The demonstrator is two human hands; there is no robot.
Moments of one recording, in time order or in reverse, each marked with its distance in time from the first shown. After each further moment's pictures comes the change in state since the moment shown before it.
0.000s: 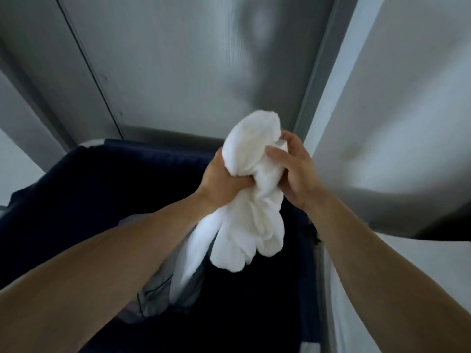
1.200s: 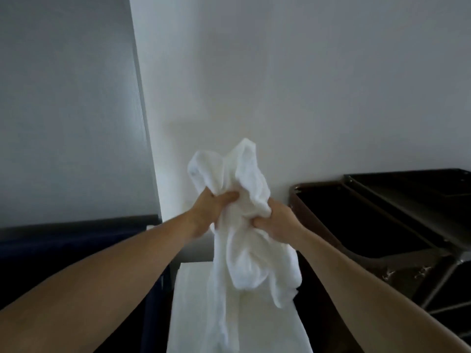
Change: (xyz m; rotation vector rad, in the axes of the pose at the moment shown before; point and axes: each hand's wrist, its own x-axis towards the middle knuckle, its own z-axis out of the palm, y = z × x) left_hand -0.098 0.274 0.313 -0.373 -0.425 0.036; right_hand -0.252 -0.194 -0.308 -1.079 0.427 0.014
